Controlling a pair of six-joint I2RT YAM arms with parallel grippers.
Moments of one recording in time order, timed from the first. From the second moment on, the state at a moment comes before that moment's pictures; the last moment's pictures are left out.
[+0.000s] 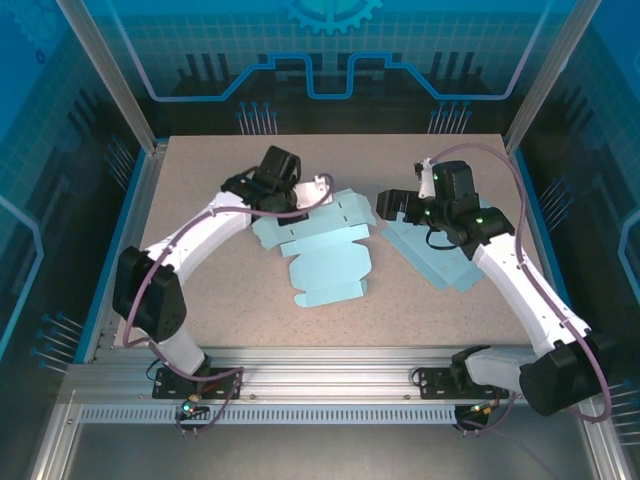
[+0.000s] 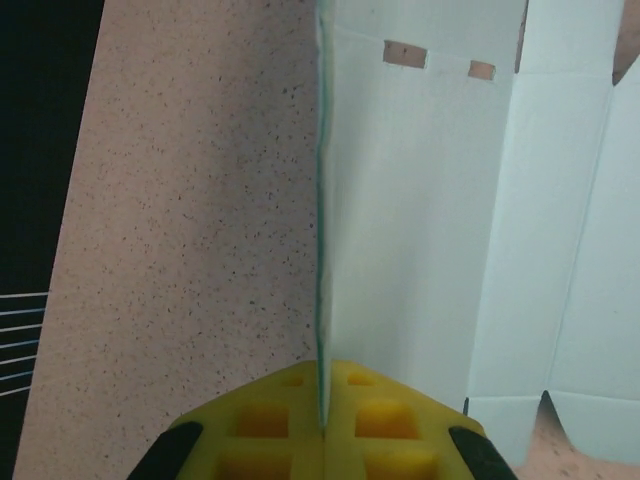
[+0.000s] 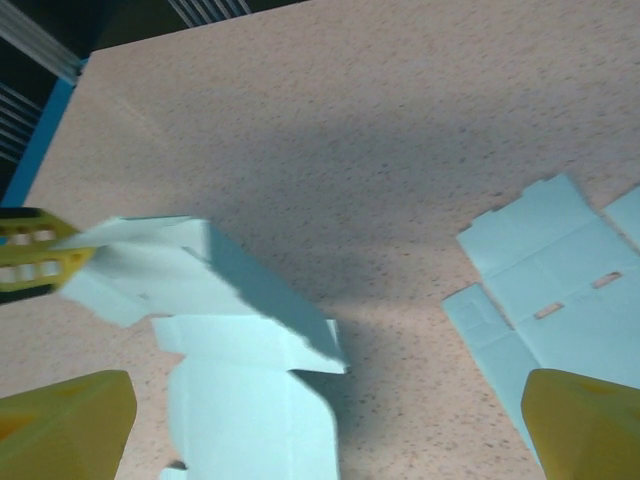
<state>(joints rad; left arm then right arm) -0.48 1.67 1.42 -0.62 0.05 0.85 0.31 1.22 1.15 -0.60 -0.18 0.39</state>
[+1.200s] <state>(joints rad) -0.64 1.64 1.14 -0.01 -0.27 0.96 0.35 1.53 1.14 -0.17 -0.46 0.96</state>
